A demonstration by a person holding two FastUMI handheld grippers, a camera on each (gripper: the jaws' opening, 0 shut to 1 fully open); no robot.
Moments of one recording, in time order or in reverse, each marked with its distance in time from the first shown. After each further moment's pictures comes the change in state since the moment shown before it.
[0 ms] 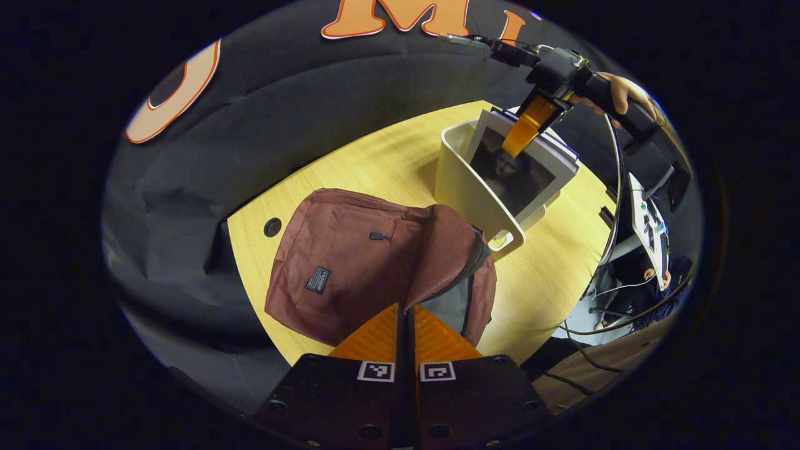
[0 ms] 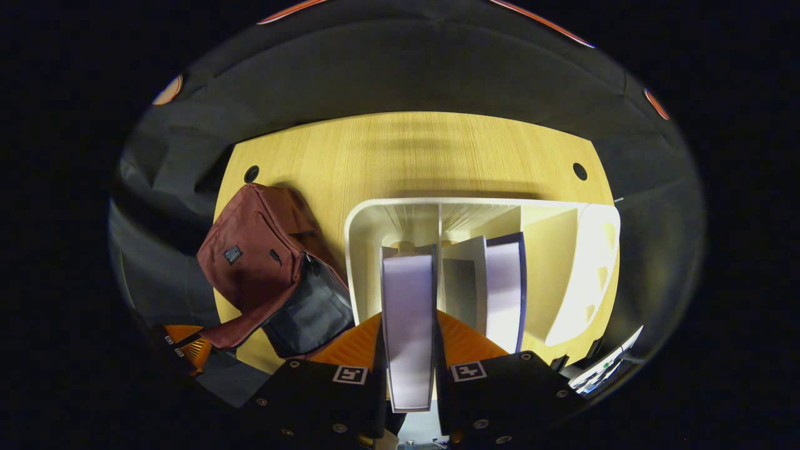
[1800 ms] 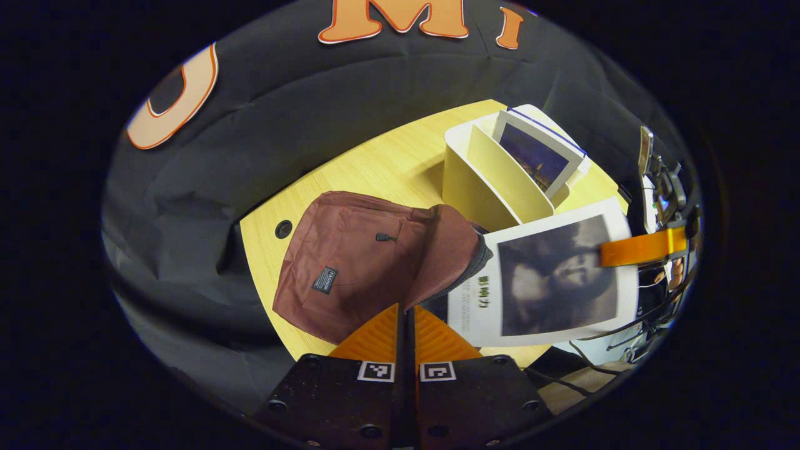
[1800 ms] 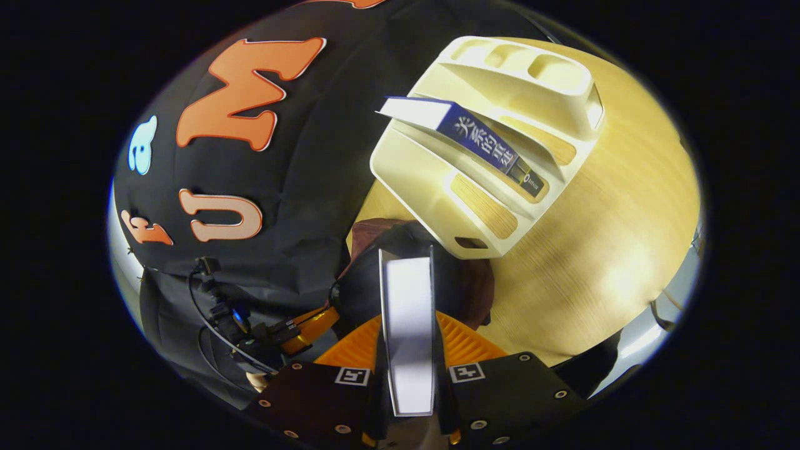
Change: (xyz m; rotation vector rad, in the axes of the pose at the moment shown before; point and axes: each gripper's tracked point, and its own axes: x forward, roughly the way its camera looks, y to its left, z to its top) left arm -0.007 -0.006 0.007 0.011 -0.012 0.076; right arm -0.002 0.087 -0.150 0.792 -0.336 0.704
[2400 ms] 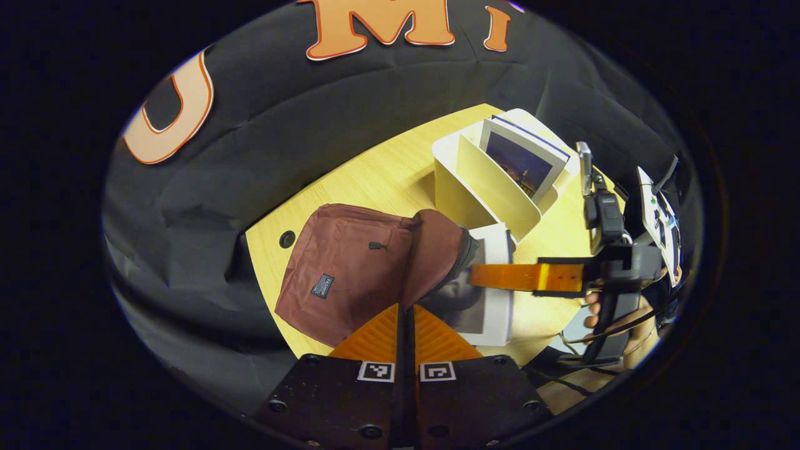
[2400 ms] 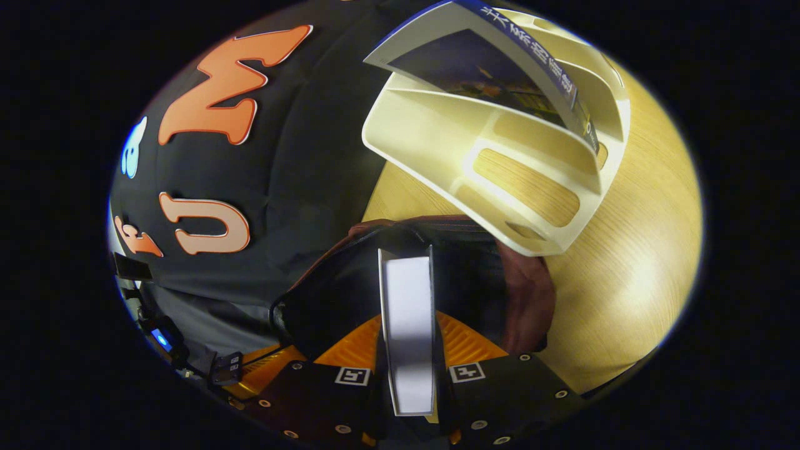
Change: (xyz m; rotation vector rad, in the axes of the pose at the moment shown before) left arm -0.019 -0.015 0.012 0.037 -0.027 0.017; right arm 0.117 0.029 -0.021 0.032 -0.062 0.040
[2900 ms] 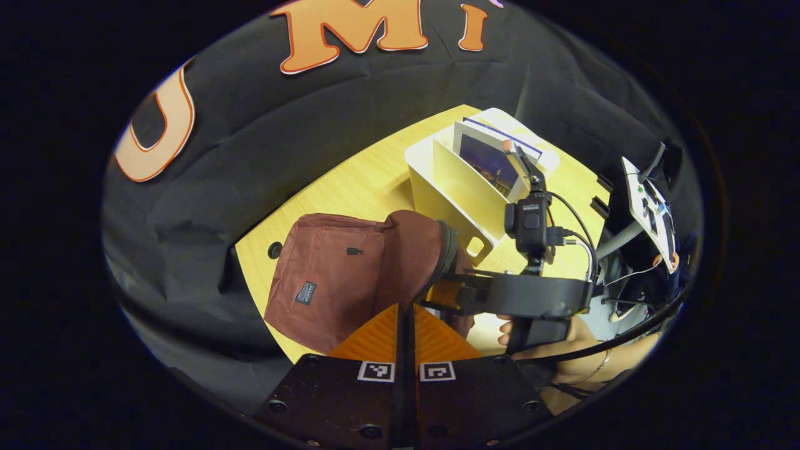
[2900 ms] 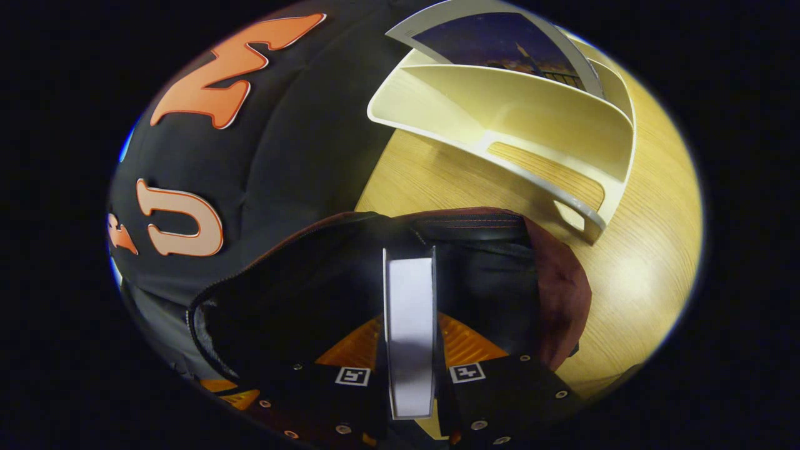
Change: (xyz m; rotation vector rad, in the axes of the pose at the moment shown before) left arm -0.007 -0.021 0.003 0.040 -0.019 -0.049; right arm 0.052 0.010 -0.011 -0.006 -0.052 -0.118
